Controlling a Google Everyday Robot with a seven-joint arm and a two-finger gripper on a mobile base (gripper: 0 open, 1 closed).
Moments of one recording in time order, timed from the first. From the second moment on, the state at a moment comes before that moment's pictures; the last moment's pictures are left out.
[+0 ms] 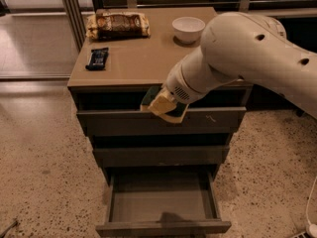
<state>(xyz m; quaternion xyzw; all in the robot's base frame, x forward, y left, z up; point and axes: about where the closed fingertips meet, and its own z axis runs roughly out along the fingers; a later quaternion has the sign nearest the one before) 0.542 -0.019 0.856 -0.50 0.80 0.09 0.32</state>
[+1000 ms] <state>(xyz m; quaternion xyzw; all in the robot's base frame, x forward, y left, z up) 0.596 -0.138 0.912 -0.33 0.84 -0.10 0.41</state>
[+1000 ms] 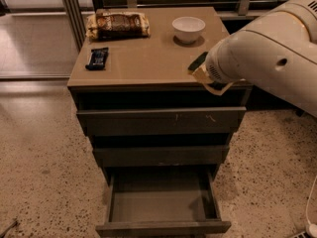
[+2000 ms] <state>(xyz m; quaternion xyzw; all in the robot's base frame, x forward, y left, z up) 0.622 -0.126 0.900 -0.34 0.84 -0.05 0.41</state>
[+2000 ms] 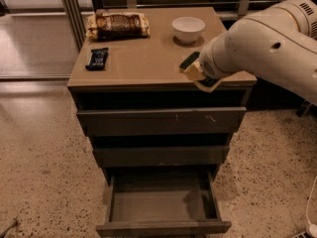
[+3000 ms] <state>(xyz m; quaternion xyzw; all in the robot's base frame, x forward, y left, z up) 0.711 -0.096 0.852 -0.35 0.85 0.01 0.41</state>
